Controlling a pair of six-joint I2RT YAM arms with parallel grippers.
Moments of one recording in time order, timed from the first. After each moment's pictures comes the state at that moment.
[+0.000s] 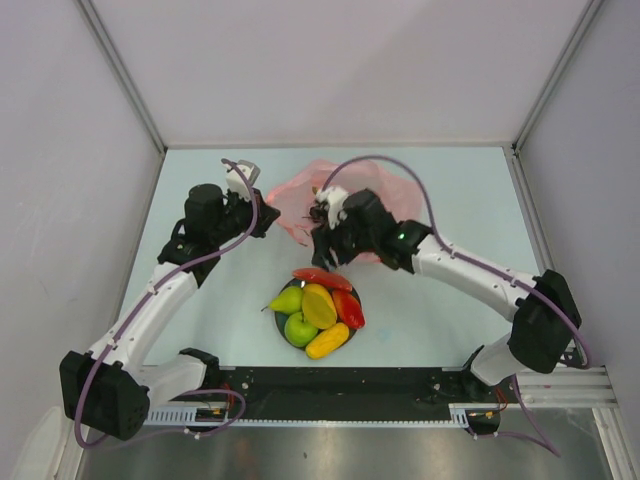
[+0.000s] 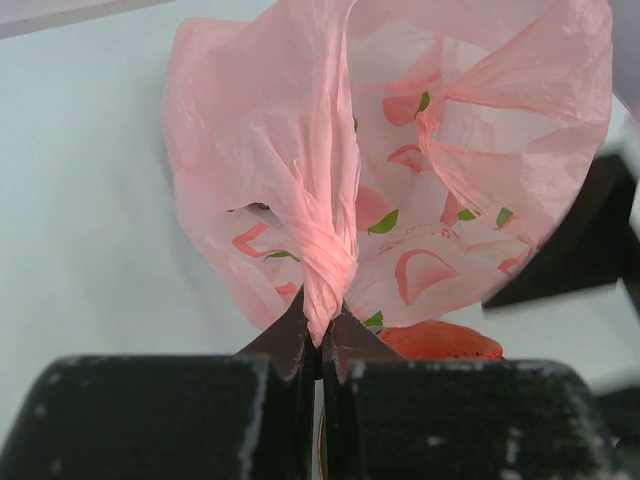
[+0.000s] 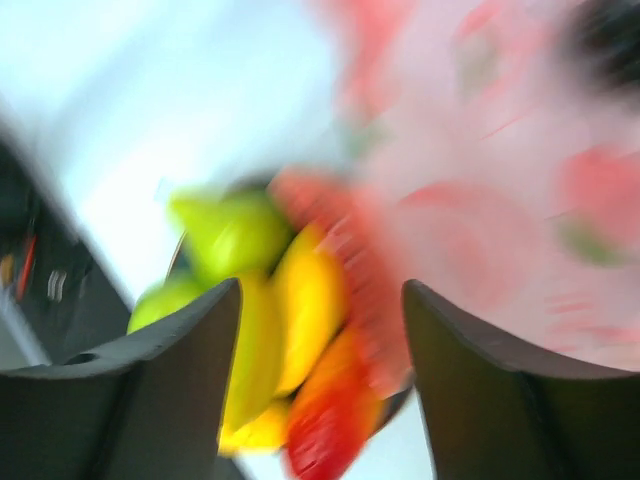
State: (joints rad) left arm -0.31 1.09 0.90 -0.14 0.33 -0.13; right arm 0.88 1.51 1.18 -0.36 -0.22 0.18
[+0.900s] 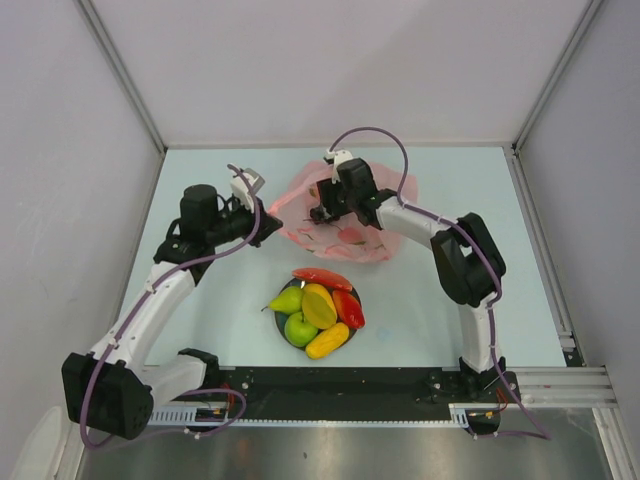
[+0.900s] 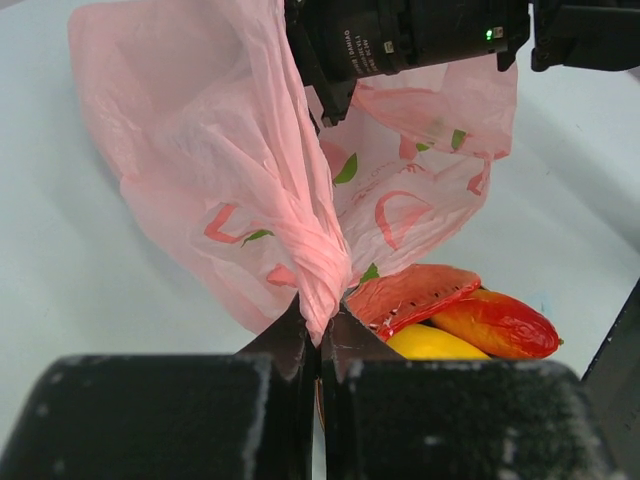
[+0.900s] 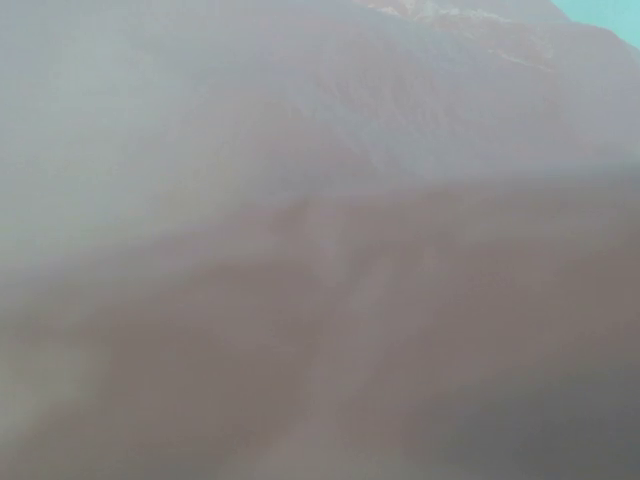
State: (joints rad) left arm -0.25 1.09 0.90 -0.21 0.57 0.01; right arm 0.61 2.05 1.53 -0.07 0.01 0.17
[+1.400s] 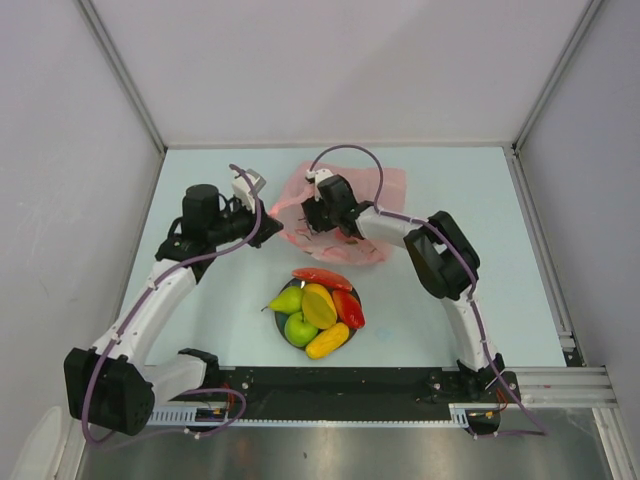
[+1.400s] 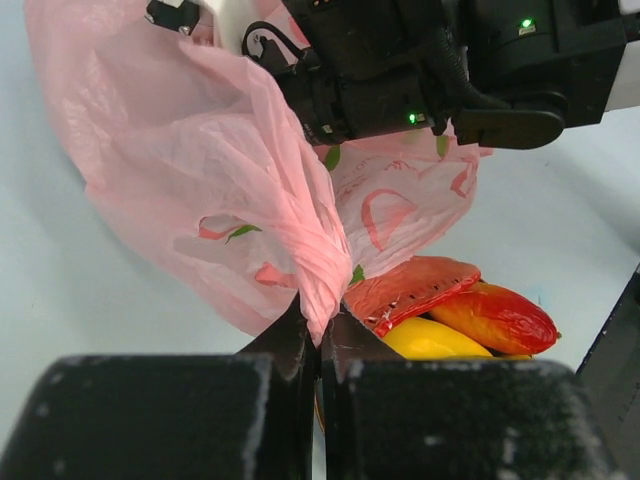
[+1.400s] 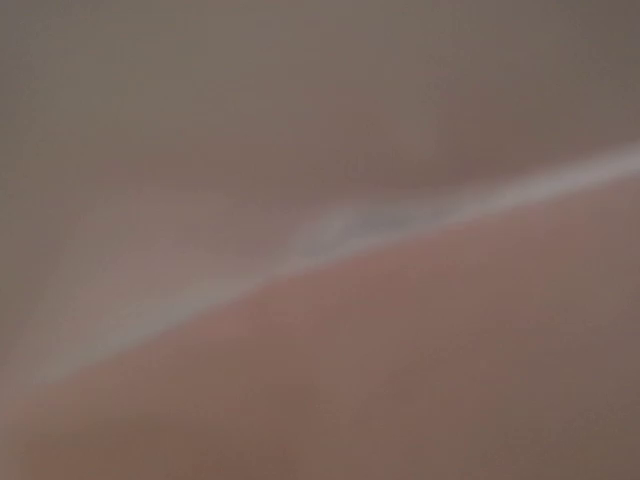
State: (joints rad) left arm -0.24 1.11 0.90 -0.23 0.59 0.01; right arm 0.68 2.20 1.58 -0.05 0.02 0.17
